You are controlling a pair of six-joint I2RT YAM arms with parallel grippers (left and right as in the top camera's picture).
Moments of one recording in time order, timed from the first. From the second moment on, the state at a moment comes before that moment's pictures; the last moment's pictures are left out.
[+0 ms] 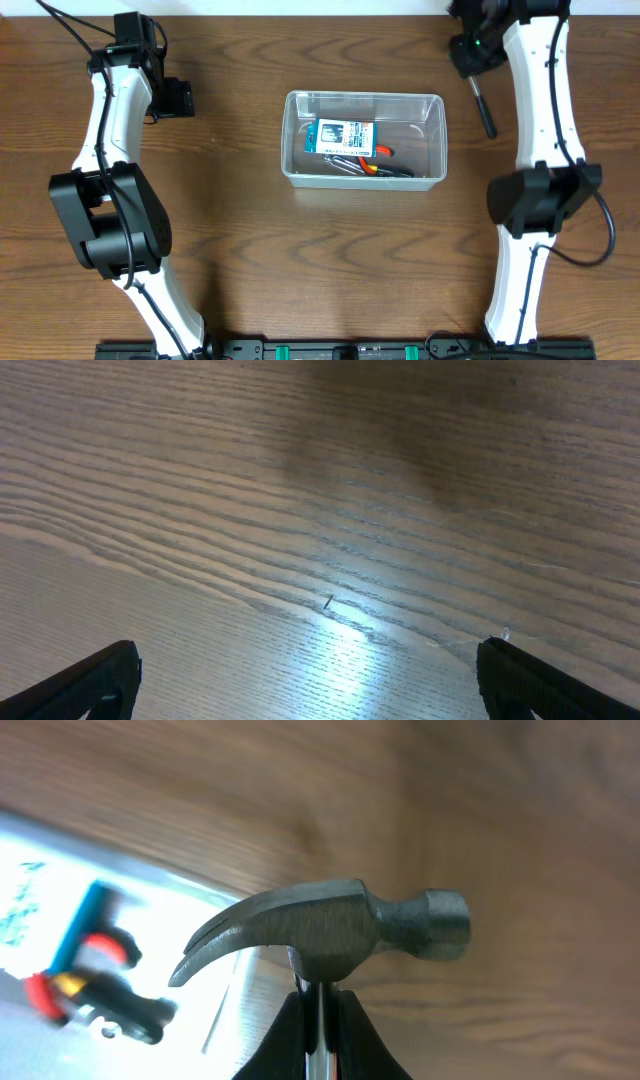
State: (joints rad) left arm 0.15 2.08 1.77 -0.96 -0.19 0.01; right arm 0.10 2.33 2.61 -1.52 0.02 -0.27
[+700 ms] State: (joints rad) left arm 0.15 2.08 1.77 -0.96 -0.19 0.01; right arm 0.48 2.22 2.56 -1.50 -0.06 -0.54
